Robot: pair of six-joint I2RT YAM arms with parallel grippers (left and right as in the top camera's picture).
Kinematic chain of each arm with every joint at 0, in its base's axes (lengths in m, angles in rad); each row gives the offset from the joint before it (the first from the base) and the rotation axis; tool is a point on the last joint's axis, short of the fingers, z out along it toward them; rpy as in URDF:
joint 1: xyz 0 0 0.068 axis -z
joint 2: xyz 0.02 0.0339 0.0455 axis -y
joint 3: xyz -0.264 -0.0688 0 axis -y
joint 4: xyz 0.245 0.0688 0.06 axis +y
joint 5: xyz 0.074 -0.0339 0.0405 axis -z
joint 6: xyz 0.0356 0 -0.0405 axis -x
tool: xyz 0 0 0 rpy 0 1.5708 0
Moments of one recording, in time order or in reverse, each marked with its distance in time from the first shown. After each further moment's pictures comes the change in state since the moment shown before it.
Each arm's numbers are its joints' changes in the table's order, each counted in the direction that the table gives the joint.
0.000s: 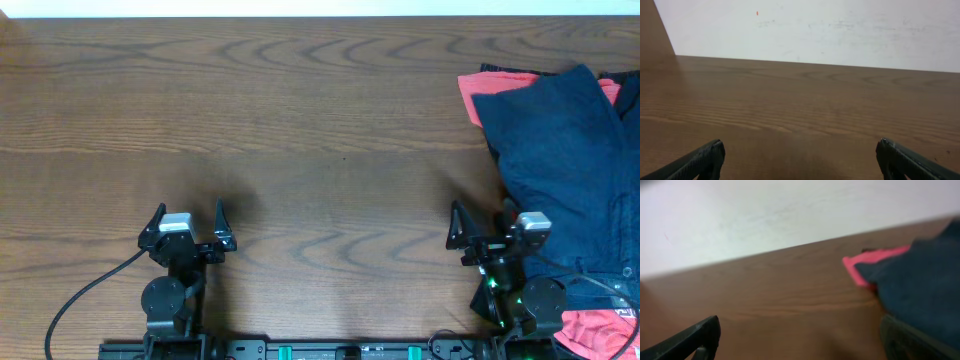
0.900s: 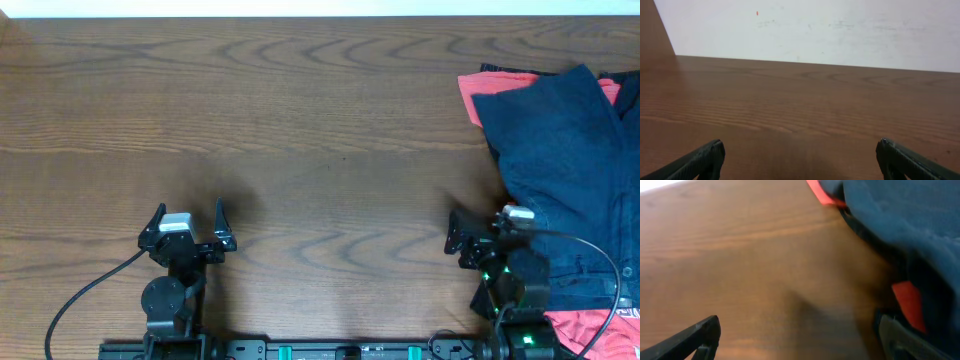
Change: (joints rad) left arm 0.000 0.000 0.000 0.000 0.000 0.000; right arm 0.000 -0.362 0.067 0.123 0.114 0.123
